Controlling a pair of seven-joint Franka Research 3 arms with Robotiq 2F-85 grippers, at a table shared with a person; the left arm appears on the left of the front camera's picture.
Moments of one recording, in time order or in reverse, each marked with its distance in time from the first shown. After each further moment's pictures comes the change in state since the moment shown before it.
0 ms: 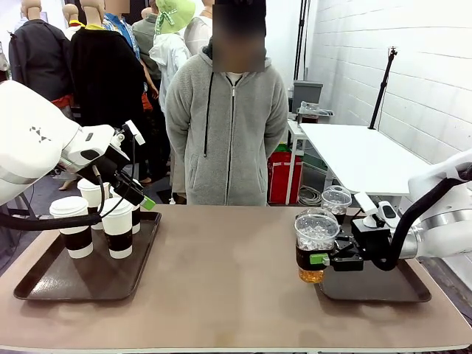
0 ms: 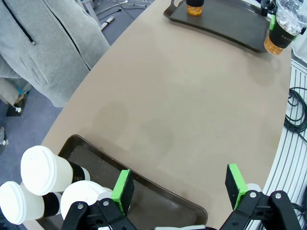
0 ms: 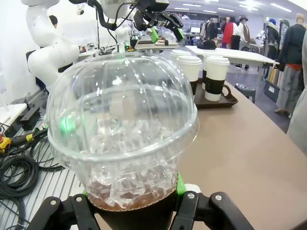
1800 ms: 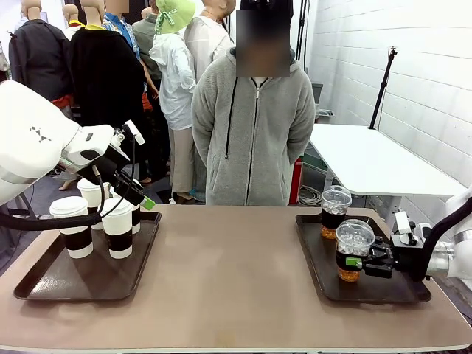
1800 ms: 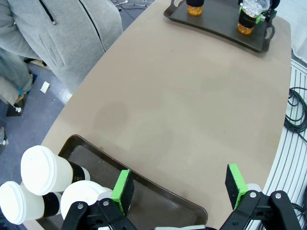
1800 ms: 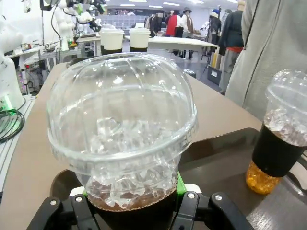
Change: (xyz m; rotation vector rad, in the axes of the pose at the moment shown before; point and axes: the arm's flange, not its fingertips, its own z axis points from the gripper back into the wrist) left arm 0.000 0.000 0.000 0.000 0.000 0.000; right arm -0.099 -0.055 0.122 -0.305 -0.001 0.018
